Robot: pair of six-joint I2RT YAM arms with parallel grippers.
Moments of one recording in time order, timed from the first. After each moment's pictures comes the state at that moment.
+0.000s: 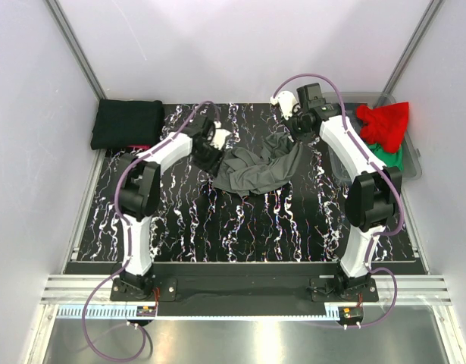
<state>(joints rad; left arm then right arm) -0.36 2.07 1.61 -0.72 0.25 0.21 0.28 1.91 1.79 -0.78 -0.09 -0.51</state>
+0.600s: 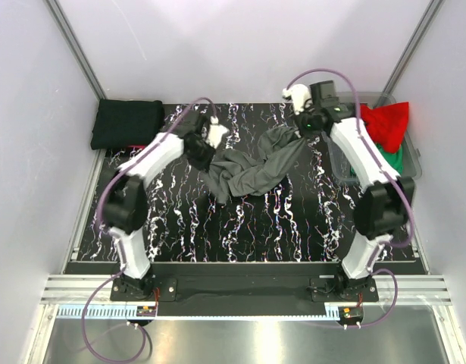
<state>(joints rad) -0.39 1.95 1.57 -0.79 0.26 0.26 0.24 1.83 1.77 -0.77 -0.09 -0.43</state>
